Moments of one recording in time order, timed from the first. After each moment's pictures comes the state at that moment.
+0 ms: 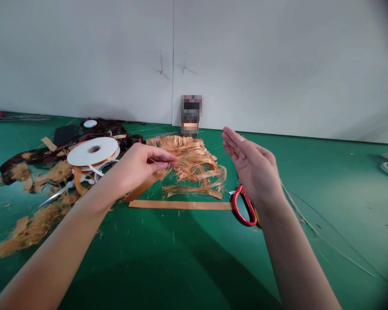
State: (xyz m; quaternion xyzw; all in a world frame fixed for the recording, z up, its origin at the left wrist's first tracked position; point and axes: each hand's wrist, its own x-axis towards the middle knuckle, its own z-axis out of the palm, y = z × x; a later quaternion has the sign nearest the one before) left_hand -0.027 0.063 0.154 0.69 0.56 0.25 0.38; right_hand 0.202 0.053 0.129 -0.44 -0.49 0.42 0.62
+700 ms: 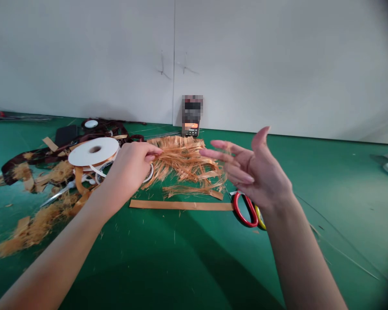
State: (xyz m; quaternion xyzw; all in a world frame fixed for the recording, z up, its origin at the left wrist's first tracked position) left_hand -0.034 0.067 0.146 0.73 0.64 0.21 0.13; right_hand 0.208 0.047 0.147 -0.42 -0.51 0.60 0.46
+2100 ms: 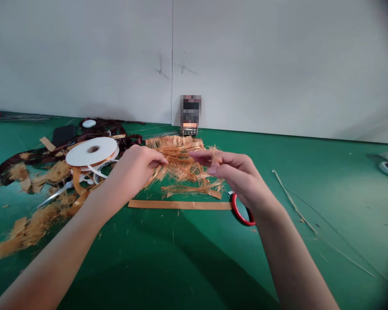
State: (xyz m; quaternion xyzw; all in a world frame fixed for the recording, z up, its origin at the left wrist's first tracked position) left_hand -0.033 0.067 0.142 0.81 0.54 0.18 0.11; right_hand 0.189 0.036 0.142 -0.38 -0.62 0.51 0.45
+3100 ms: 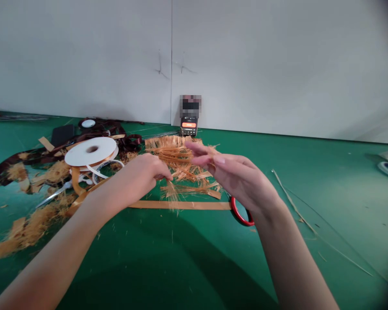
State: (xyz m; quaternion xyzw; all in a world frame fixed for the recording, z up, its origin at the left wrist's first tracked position) left_hand -0.032 0.059 0.145 0.88 0.42 0.11 0.17; right_hand 0.193 0.038 0.143 -0.28 -0.62 0.59 0.44
